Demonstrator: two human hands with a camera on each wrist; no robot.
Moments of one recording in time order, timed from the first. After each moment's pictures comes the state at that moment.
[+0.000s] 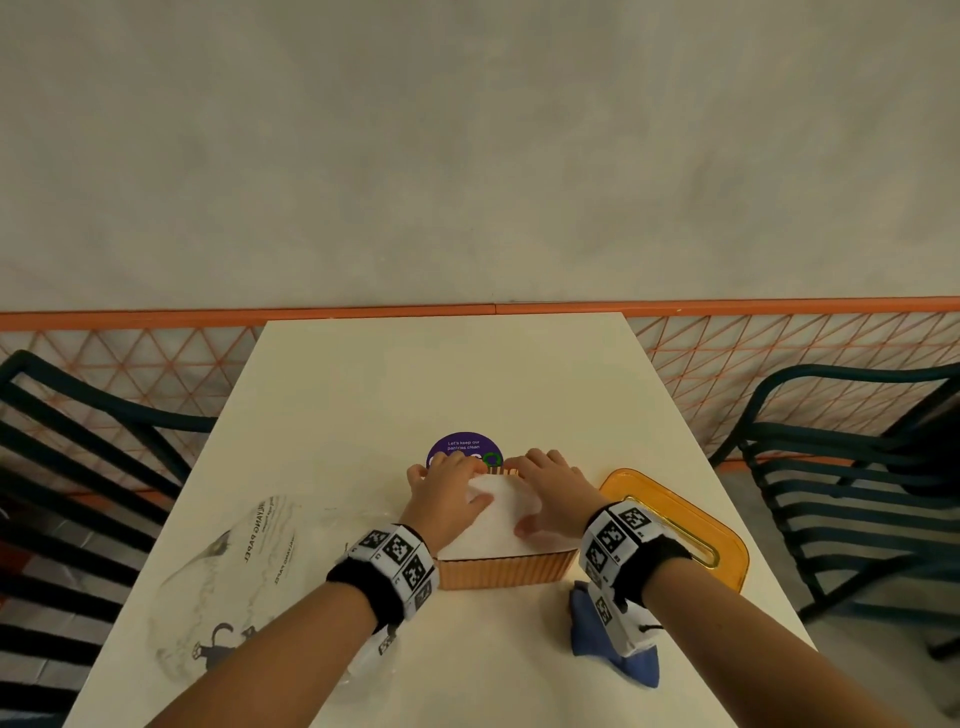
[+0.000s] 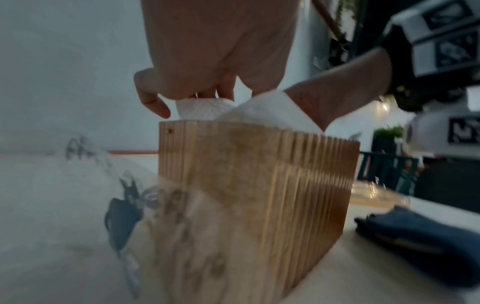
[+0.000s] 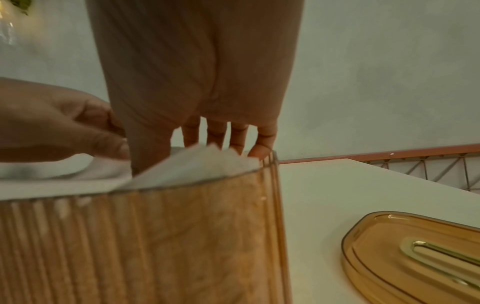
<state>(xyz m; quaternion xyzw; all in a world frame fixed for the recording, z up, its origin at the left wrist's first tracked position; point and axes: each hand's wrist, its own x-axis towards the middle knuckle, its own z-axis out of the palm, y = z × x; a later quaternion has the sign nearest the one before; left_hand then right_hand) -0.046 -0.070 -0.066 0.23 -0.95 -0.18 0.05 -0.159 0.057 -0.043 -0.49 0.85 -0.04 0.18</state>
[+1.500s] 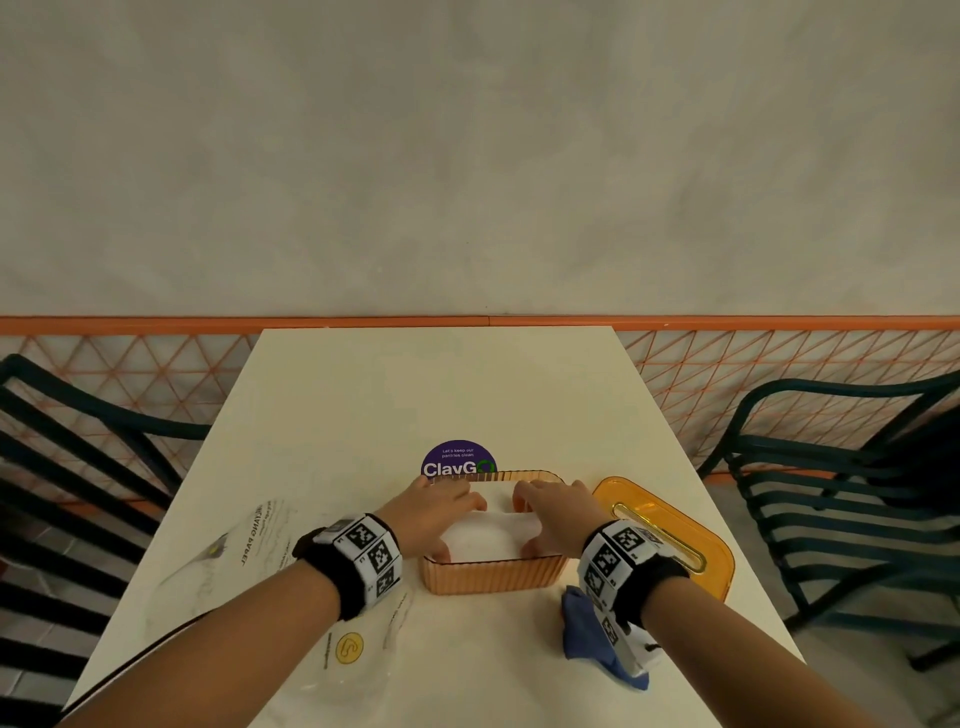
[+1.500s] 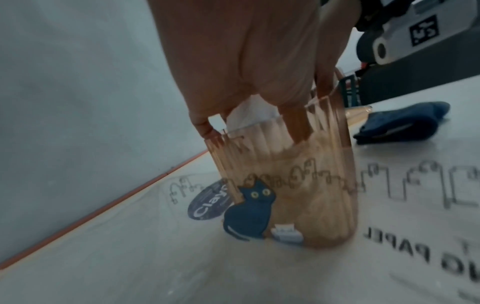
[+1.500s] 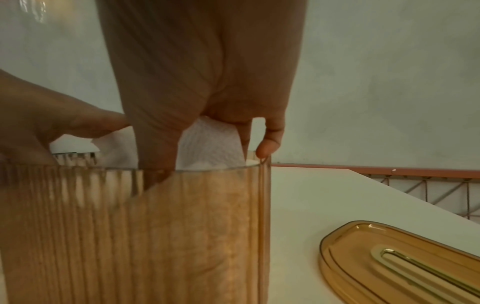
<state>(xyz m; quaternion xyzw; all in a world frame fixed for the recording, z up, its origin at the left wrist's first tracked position) -0.024 -0.088 -0.046 0.01 -0.99 -0.05 -0.14 -0.140 0.072 -0.024 -0.49 0.85 0.05 0.18</state>
